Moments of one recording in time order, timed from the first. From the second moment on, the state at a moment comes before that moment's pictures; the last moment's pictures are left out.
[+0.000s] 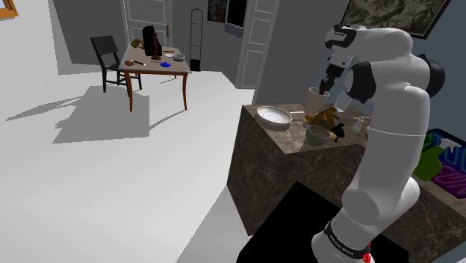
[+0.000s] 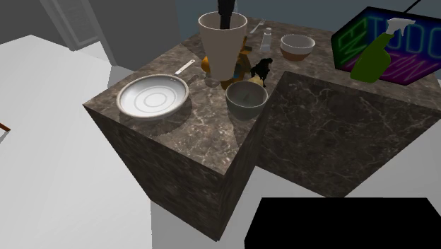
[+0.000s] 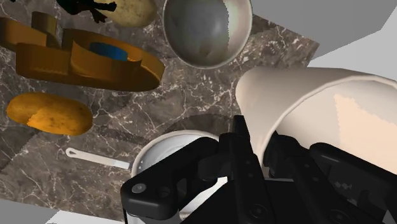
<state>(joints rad) -0.42 0.36 -0.74 -1.35 0.36 1.51 -0.99</state>
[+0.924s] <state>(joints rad) -0.53 0.37 -0.78 -1.39 0.36 1.52 -1.15</state>
